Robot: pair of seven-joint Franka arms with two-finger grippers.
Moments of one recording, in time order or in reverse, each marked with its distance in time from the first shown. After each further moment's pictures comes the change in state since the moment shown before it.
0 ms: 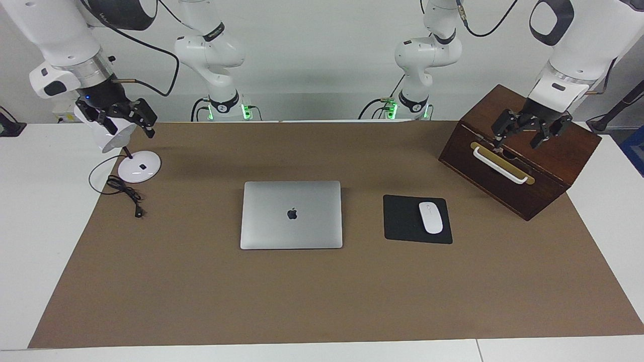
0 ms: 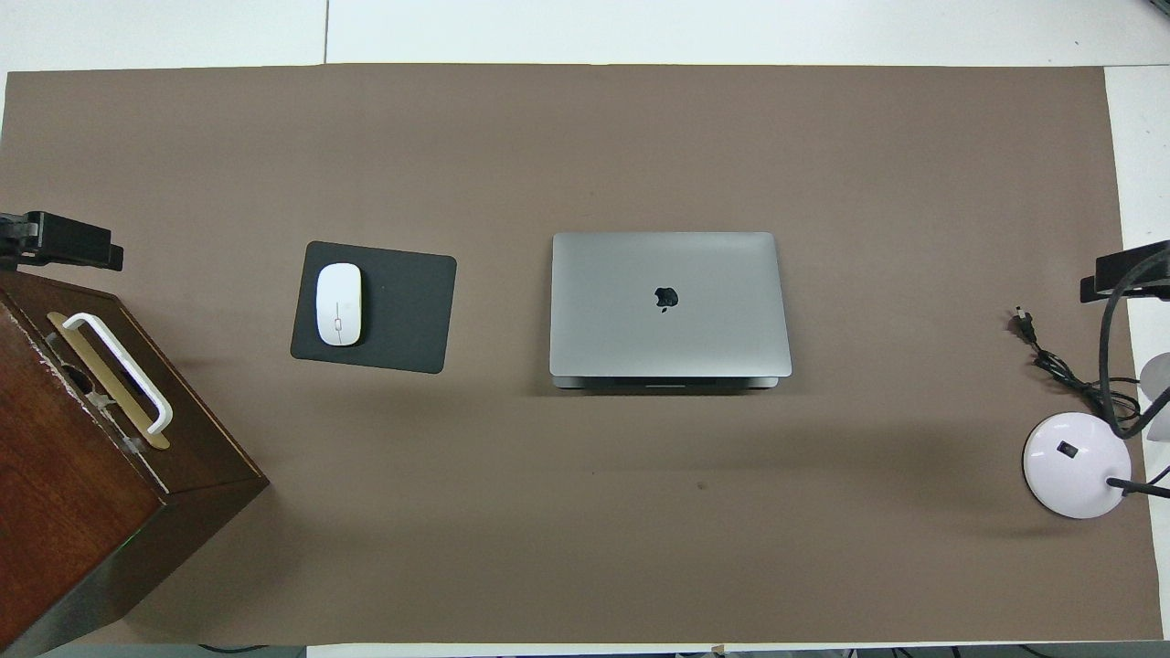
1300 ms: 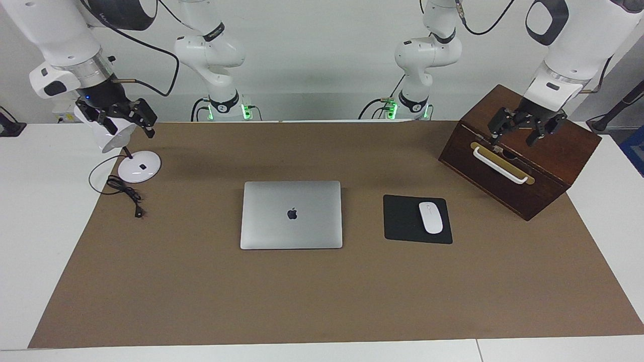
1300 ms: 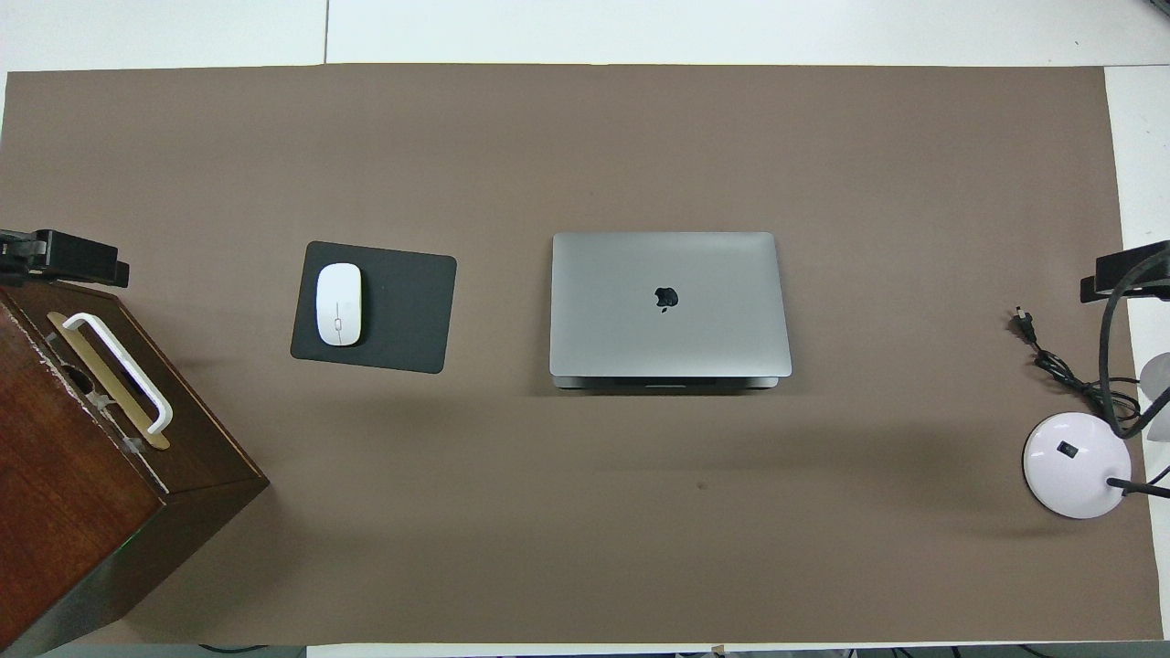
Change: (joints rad) left arm 0.007 -0.032 -0.010 -0.048 0.000 -0.002 0.000; right arm 0.000 0.000 0.000 0.000 0.000 0.000 0.000
